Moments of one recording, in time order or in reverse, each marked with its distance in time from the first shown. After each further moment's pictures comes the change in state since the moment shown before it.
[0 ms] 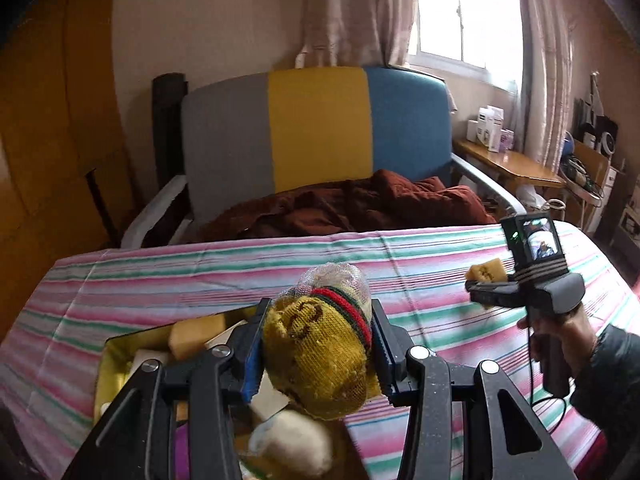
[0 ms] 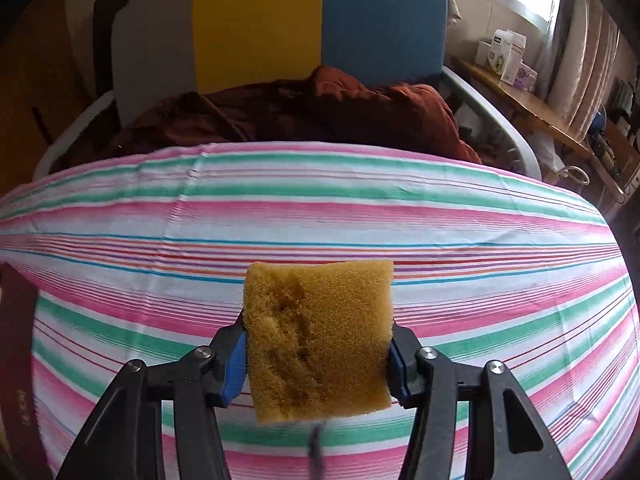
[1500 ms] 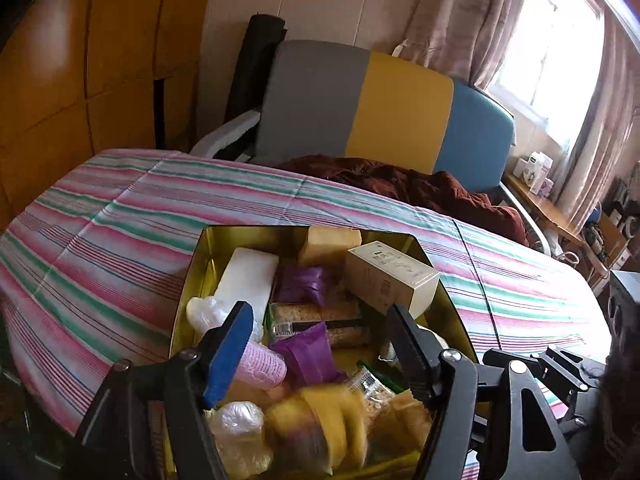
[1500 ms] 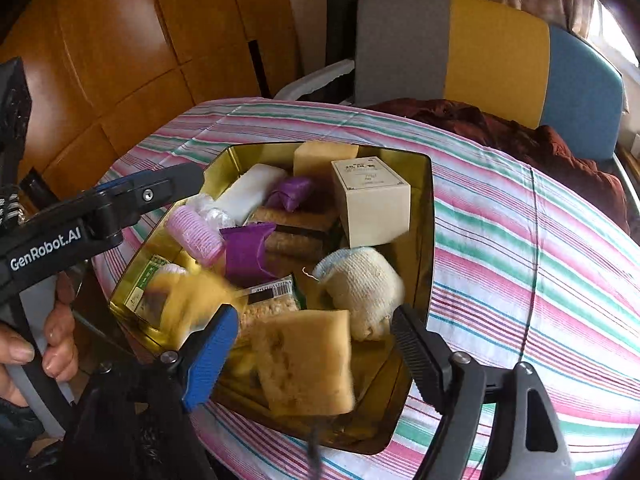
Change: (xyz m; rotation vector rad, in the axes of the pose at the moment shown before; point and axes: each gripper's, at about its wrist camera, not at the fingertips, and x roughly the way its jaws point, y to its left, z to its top) left arm -0.045 0.151 -0.090 -0.314 0.066 0.032; right arm -0.154 0.250 -0.134 -0.400 -0.030 0.463
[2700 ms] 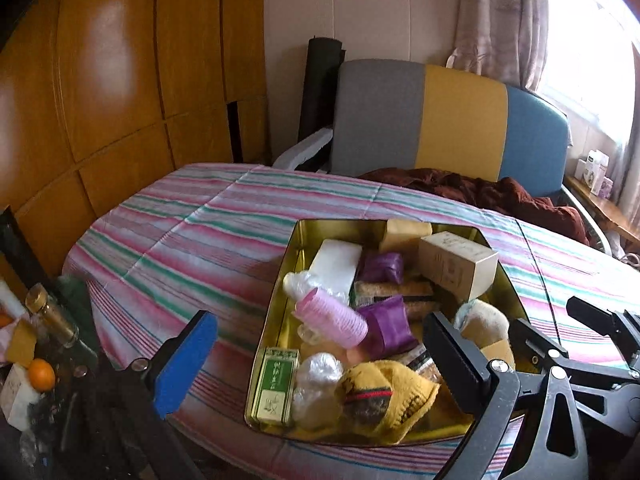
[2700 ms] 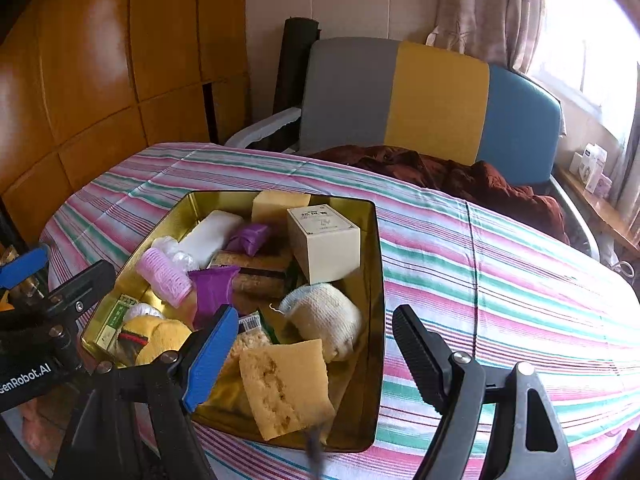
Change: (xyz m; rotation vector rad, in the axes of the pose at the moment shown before) left arm -0.049 0.005 -0.043 -0.025 -0.072 0.310; right arm -0.031 0.020 -0.010 0.032 -0.188 -0.238
